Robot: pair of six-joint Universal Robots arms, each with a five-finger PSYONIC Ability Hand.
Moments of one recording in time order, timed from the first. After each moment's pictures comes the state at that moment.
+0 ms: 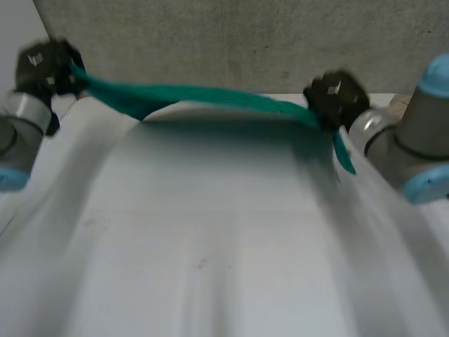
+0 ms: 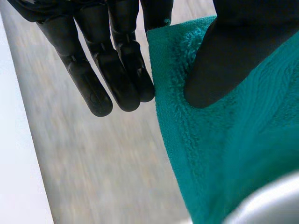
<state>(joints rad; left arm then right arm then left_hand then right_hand) 4.65 -2.13 -1.24 3.62 -1.34 3.06 1.86 -0.94 1.09 -0.10 1.25 2.59 1.17 1.20 1.19 1.20 0.97 1.15 1.18 1.19 1.20 1.02</state>
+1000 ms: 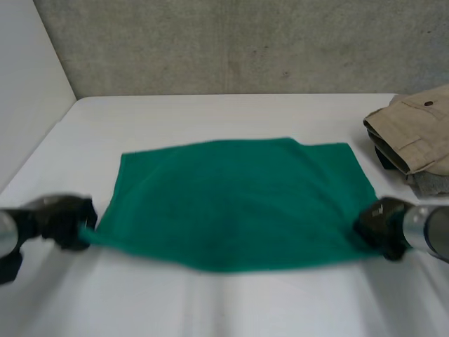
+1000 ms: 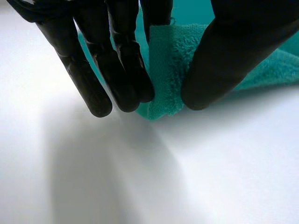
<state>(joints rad) 4.91 -1.73 -1.83 2.69 -1.06 3.68 1.70 -1.16 1.57 0.50 1.42 2.11 1.17 1.20 1.19 1.20 0.97 1.14 1.18 1.19 1.20 1.00</state>
